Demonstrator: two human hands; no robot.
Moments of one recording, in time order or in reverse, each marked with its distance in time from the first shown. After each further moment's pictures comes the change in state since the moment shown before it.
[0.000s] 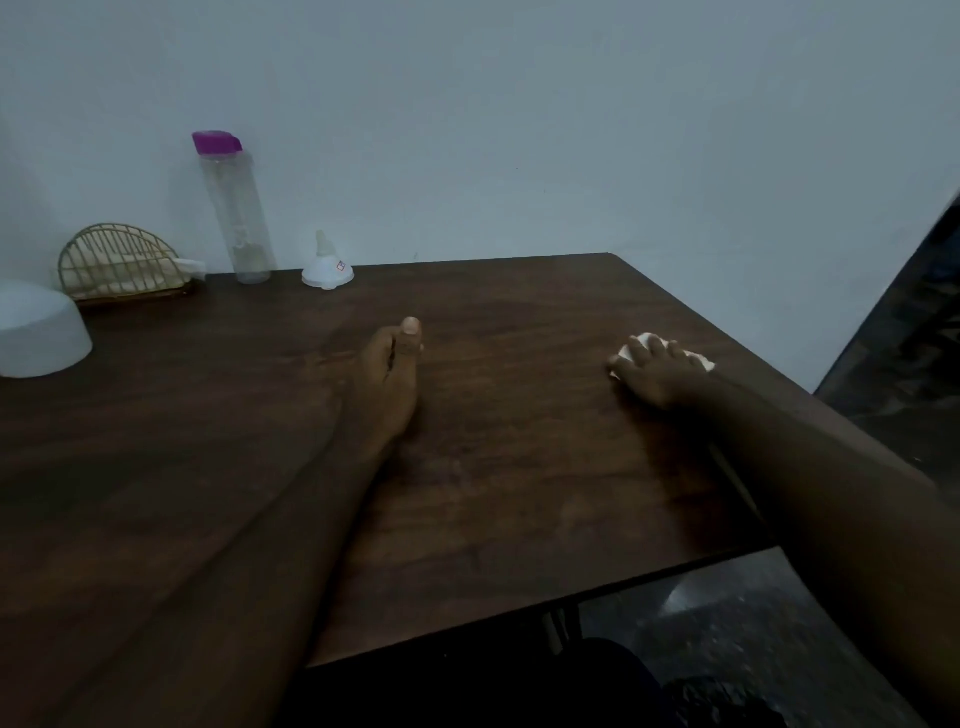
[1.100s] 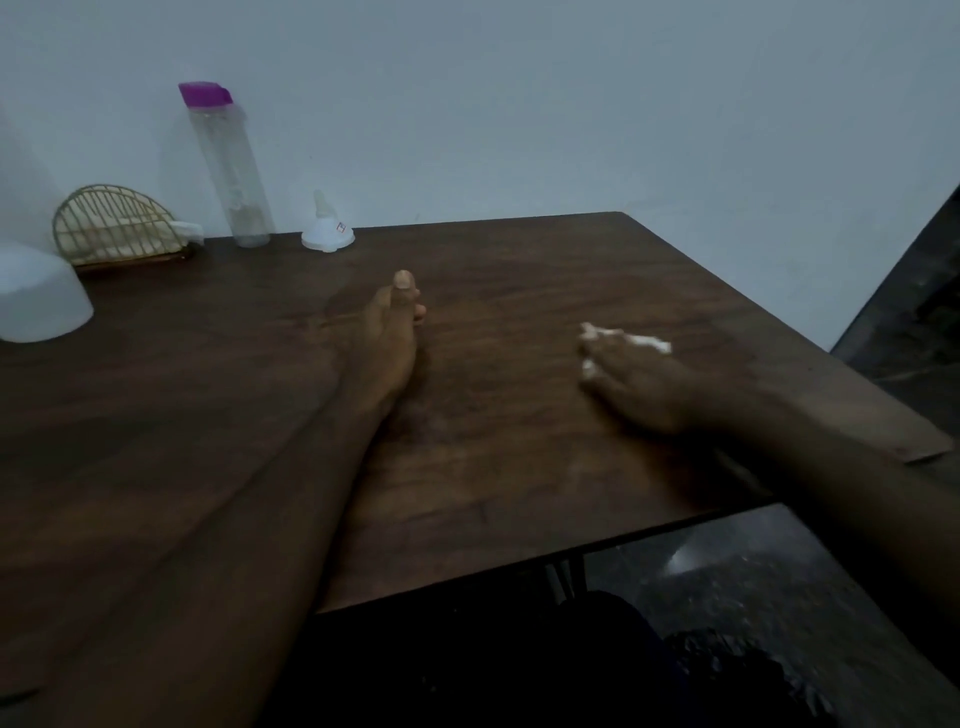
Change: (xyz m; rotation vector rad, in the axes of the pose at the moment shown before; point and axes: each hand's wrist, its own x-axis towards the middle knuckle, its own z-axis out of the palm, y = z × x) left_hand 0.005 -0.007 0.001 -0.106 -0.080 -0.152; right_hand -0.096 -0.036 0.010 0.052 0.076 -0.401
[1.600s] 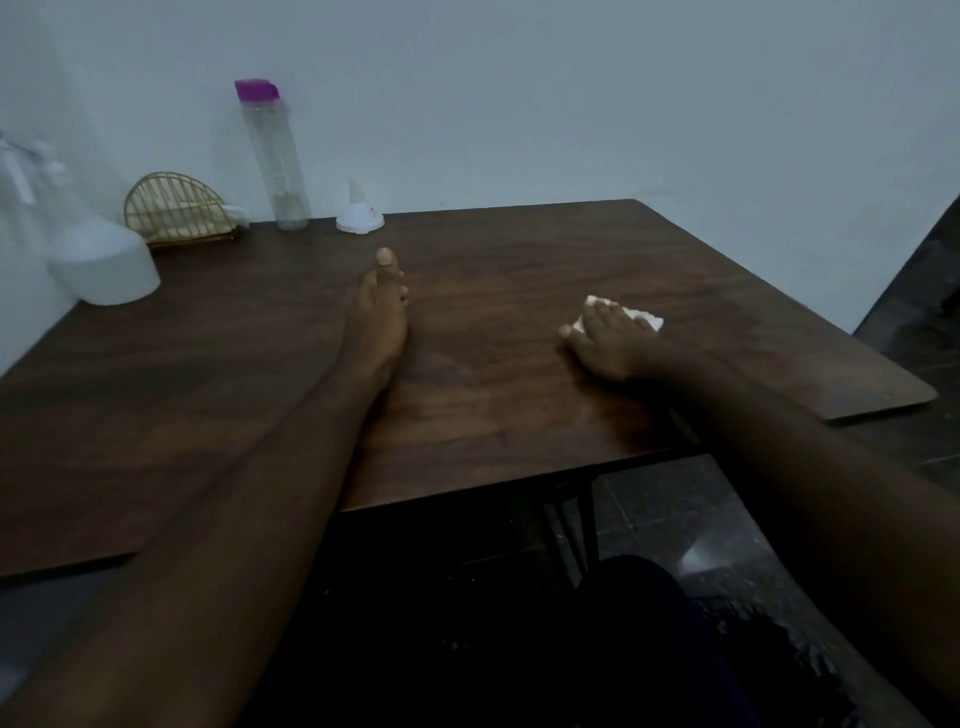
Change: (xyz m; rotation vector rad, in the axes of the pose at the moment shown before) left_hand -0.034 0.001 -0.038 -0.010 0.130 -0.021; right_hand 0.004 -0.050 0.001 0.014 -0.067 0.195
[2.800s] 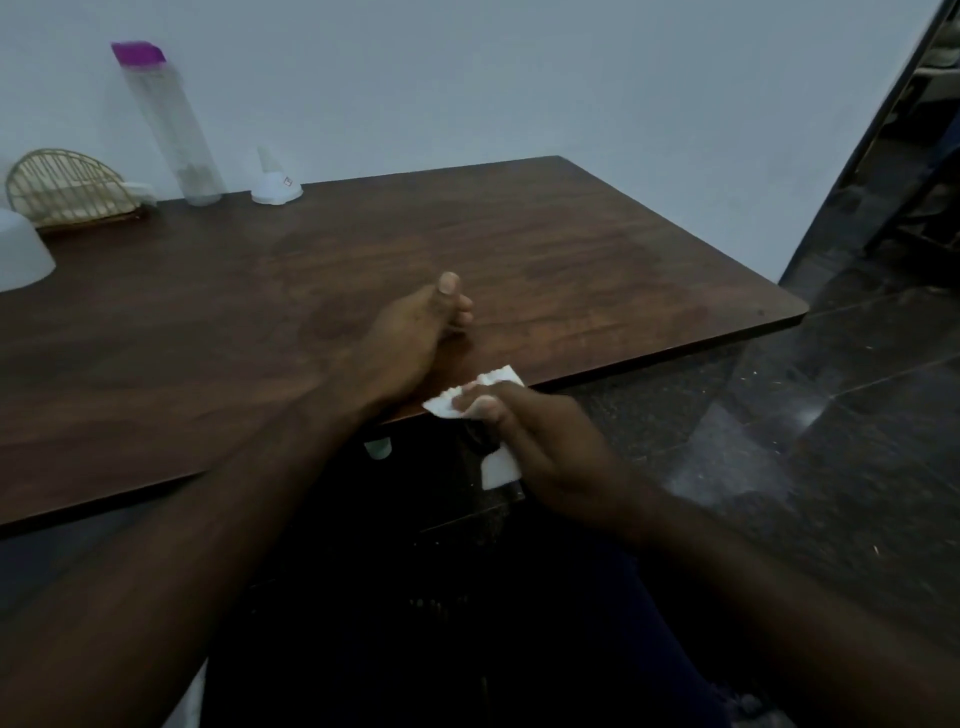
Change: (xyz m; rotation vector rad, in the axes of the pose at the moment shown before) left_hand -0.110 0.024 0.062 -0.036 -0.540 0.134; right_hand -0.184 -0.008 0.070 0.823 0.369 -0.554
